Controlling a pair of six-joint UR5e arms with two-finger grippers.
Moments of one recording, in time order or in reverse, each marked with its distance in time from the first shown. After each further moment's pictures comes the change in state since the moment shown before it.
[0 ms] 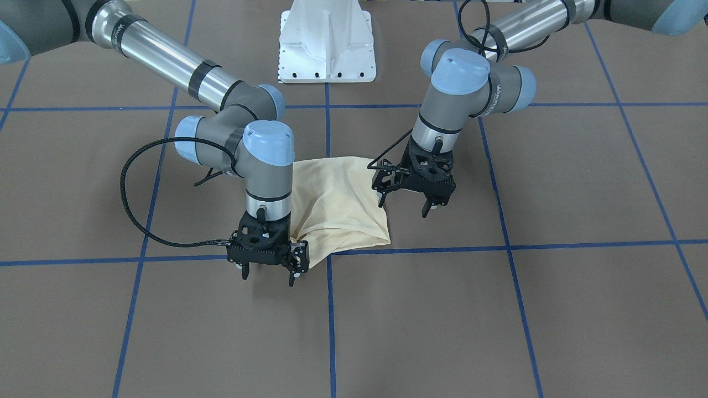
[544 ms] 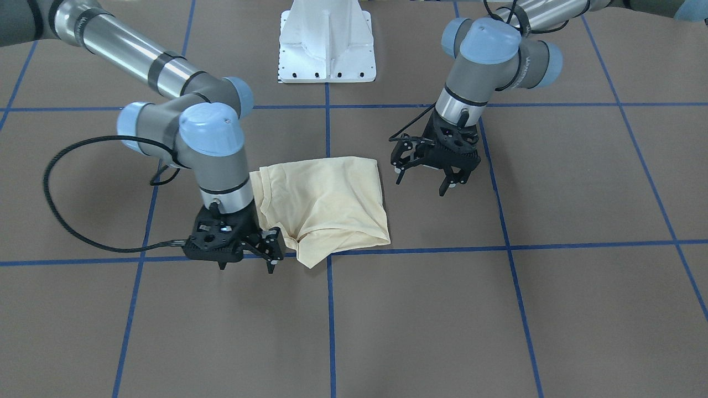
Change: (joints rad) left arm -0.018 0.159 -0.204 0.030 -0.041 0.032; right arm 0.114 -0.166 0.256 -0.054 0.255 -0.104
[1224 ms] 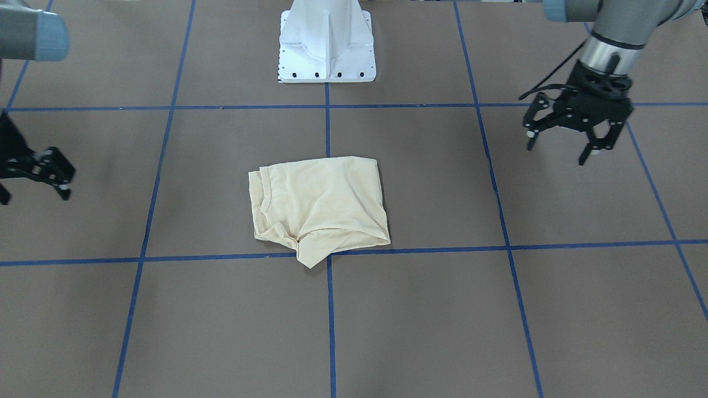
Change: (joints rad) left arm -0.341 0.404 -0.272 0.080 -0.154 0.565; right arm 0.418 -0.633 0.499 -0.164 0.355 -0.694
